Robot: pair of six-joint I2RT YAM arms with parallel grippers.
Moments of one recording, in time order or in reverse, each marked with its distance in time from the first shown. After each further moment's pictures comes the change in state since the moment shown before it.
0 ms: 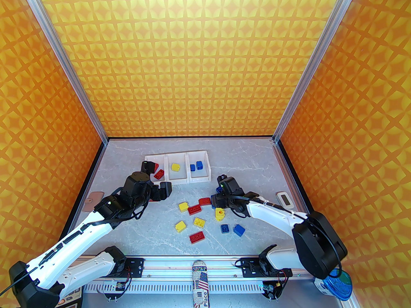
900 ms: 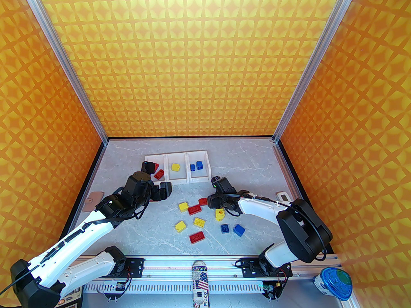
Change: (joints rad) left arm 0.000 0.010 0.000 -0.005 -0.006 -0.016; right arm 0.030 0.134 0.047 0.045 -0.009 0.012
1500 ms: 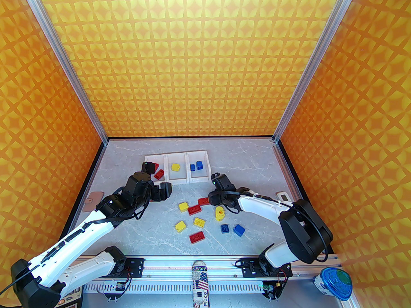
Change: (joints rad) left arm 0.000 0.003 0.000 -0.016 0.000 0.000; right arm 0.001 -0.032 0.091 -0.067 0.050 -0.021
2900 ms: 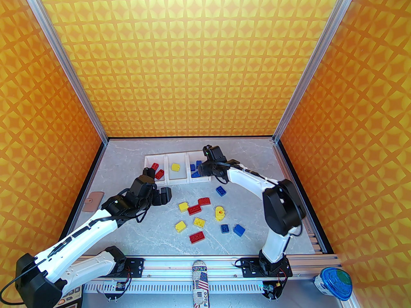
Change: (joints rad) left arm 0.000 0.058 -0.063 -0.032 0.000 -0.087; right arm -0.079 0.245 0.435 -0.061 -0.024 -0.117
